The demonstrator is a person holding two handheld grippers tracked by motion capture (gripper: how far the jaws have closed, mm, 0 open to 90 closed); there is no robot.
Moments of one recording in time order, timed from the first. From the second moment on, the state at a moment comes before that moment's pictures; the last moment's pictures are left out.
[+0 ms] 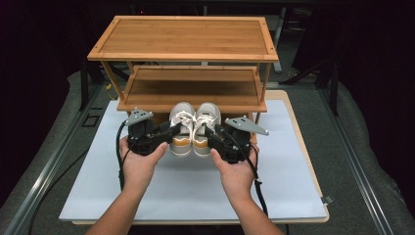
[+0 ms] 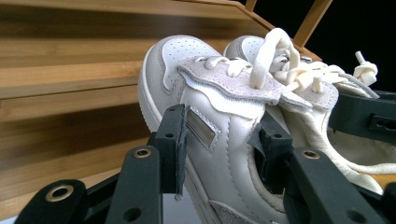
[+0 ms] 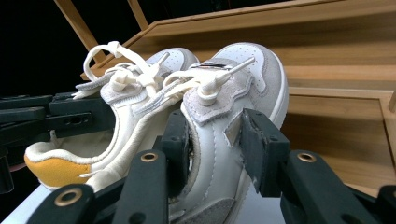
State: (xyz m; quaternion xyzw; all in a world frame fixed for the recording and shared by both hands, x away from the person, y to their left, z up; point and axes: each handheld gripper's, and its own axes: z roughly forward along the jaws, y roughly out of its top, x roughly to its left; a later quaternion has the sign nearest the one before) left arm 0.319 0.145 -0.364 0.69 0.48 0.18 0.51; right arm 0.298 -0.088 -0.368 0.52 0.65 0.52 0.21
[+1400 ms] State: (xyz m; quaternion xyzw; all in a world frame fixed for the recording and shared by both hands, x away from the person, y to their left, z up) left arm 0.376 0.148 -0.351 0.68 0.49 0.17 0.52; right arm 0.356 -0.086 -0.349 0.51 0.66 0.51 0.22
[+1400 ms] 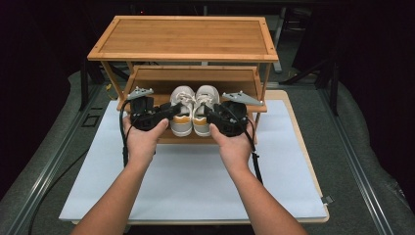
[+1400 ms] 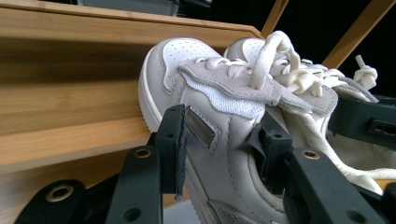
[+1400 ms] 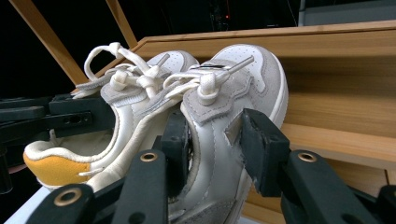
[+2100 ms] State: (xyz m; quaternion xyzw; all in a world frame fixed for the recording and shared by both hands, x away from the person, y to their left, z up) left arm 0.401 0.144 -0.347 0.67 0.49 0.17 0.52; right arm 0.380 -0.088 -0.344 0.51 0.66 0.51 0.22
